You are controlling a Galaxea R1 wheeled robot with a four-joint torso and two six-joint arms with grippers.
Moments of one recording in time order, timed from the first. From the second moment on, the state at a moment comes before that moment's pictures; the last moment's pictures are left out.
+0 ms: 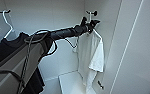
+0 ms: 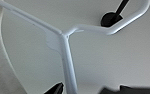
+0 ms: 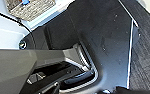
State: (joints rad) left arm -0.25 3.12 -2.18 -0.86 -0.05 -0.31; right arm -1.57 3.08 -2.69 0.00 0.08 0.00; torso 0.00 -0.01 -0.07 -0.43
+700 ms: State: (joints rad) left arm -0.23 3.11 -2.17 -0.86 -0.05 -0.33; right arm -1.57 3.08 -2.69 0.00 0.08 0.00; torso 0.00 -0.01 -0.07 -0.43
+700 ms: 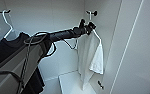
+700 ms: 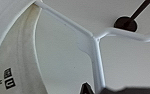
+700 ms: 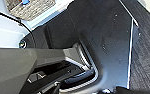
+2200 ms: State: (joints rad) left arm -0.35 3.01 -2.06 -0.72 0.08 -0.33; right arm -1.58 3.07 -2.69 0.00 0.10 0.00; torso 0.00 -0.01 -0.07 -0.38
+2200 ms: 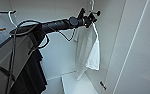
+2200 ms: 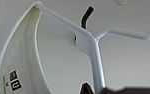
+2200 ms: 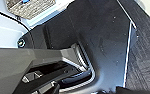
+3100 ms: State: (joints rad) left arm -0.34 3.00 -2.06 -0.66 0.14 -0.33; right arm -1.57 3.06 -2.69 0.00 0.11 0.00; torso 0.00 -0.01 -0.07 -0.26
